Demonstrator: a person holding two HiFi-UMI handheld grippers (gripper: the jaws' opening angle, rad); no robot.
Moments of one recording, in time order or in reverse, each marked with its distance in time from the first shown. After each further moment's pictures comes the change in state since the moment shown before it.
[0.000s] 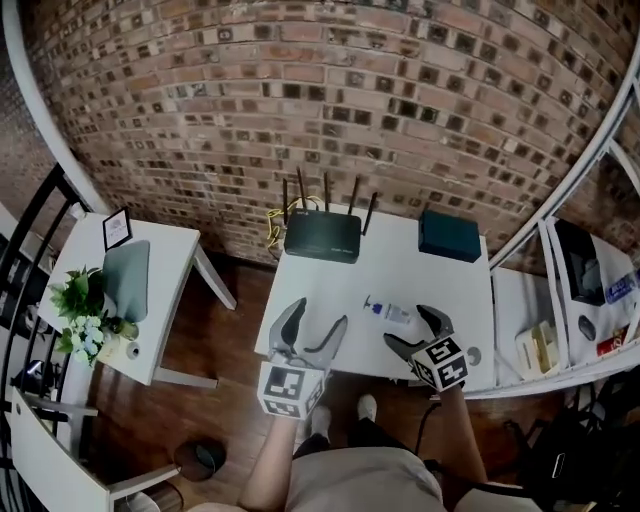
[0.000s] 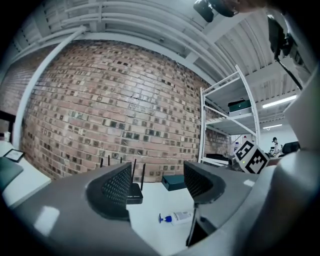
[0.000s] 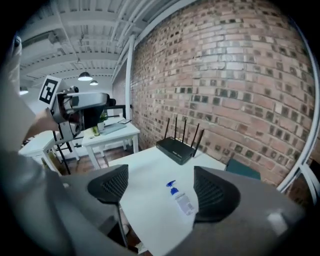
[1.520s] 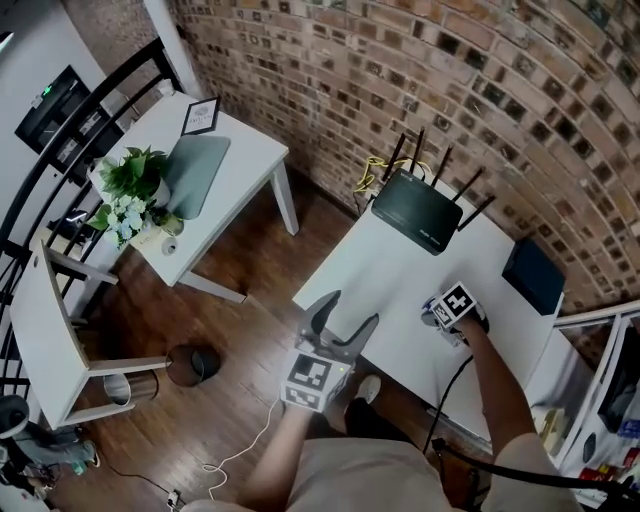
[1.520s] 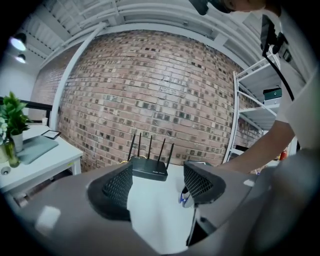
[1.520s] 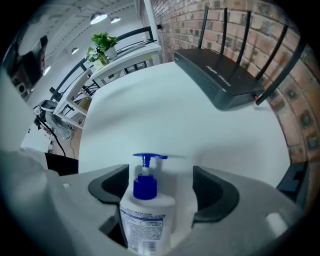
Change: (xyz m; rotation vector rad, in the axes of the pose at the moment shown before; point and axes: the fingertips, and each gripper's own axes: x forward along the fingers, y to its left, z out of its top) left arm -0.016 0.061 -0.083 -0.139 0.151 0.346; right arm 0.232 -0.053 -0.150 -0.321 0.804 0.424
